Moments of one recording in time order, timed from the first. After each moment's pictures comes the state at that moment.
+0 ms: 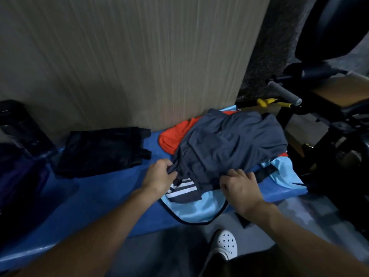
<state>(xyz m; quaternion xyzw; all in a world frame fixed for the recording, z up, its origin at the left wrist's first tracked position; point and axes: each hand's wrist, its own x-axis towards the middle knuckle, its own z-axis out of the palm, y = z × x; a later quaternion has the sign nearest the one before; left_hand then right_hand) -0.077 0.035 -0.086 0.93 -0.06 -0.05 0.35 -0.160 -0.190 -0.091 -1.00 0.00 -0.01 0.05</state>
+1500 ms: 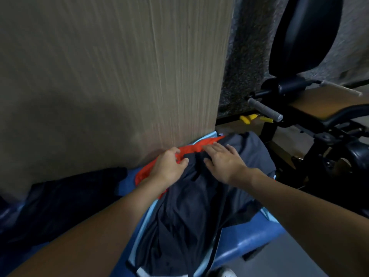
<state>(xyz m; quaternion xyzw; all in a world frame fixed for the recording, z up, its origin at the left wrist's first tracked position) 0.030 -0.075 -0.029 0.92 -0.12 -0.02 0.36 -0.021 -0.254 -0.025 -1.00 0.00 -0.03 0.09</state>
